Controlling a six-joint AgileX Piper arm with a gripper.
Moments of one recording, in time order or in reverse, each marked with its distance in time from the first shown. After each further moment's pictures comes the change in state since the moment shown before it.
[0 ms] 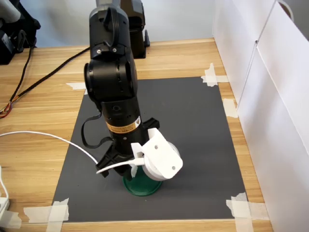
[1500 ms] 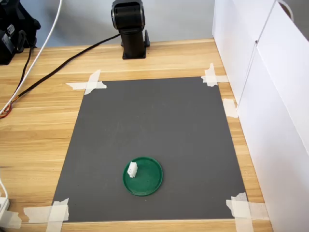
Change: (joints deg) arm 0.0 -104.0 60.8 -3.1 -29.9 55.5
